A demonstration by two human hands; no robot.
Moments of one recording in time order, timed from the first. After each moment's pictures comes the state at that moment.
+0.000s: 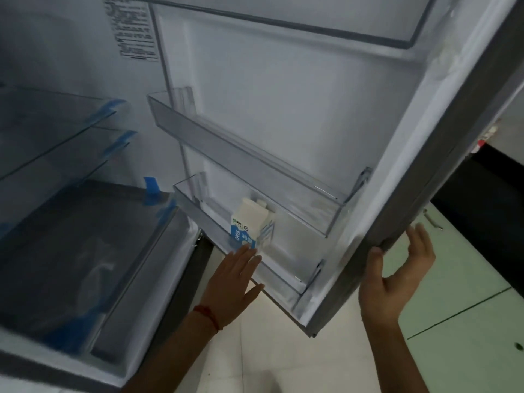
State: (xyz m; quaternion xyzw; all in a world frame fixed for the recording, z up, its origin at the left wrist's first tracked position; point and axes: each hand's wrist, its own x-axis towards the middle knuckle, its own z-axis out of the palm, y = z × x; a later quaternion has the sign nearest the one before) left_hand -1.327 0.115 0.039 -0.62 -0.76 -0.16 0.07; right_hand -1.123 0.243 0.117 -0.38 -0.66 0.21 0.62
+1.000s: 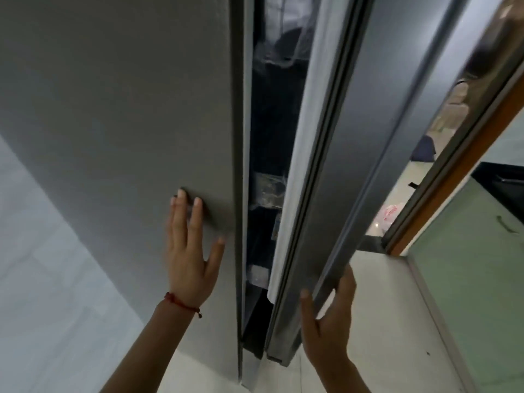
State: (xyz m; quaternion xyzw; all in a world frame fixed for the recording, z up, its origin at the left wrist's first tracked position) left_hand -1.454 -0.179 0.132 -0.38 -0.77 -0.42 0.31; right_hand -1.279 -0.065 0.102 -0.23 -0.76 0.38 0.47
